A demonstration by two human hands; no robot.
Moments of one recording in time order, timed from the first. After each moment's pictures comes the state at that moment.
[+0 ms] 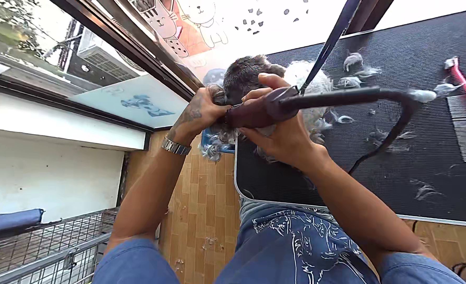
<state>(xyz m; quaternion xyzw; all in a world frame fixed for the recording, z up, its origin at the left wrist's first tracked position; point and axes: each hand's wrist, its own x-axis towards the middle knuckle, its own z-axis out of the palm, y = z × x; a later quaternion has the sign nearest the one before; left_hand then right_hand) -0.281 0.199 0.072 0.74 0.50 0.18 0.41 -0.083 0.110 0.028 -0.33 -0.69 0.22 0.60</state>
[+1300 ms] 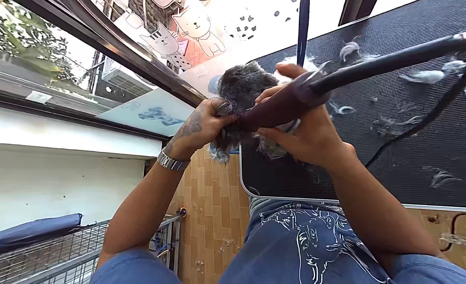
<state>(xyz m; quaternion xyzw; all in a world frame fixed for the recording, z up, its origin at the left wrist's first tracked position) -0.258 0.159 0.108 0.79 0.45 0.12 0.41 -0.033 0.077 0.037 -0.33 -0.66 0.27 0.62</state>
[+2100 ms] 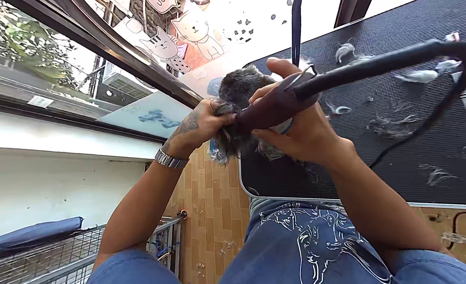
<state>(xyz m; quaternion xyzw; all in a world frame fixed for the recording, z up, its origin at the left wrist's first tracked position) -0.251 0.159 0.114 0.75 0.46 0.12 0.46 -0.029 0.079 0.048 -0.33 -0.69 0.25 0.59</state>
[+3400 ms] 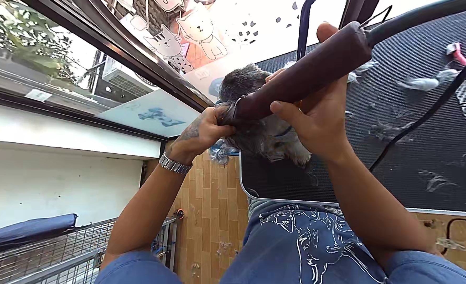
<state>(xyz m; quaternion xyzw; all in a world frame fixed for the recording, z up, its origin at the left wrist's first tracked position) -0.266 0.152 0.104 0.73 0.42 0.14 0.52 -0.036 0.088 0.053 -0.27 -0.51 0.36 0.73</state>
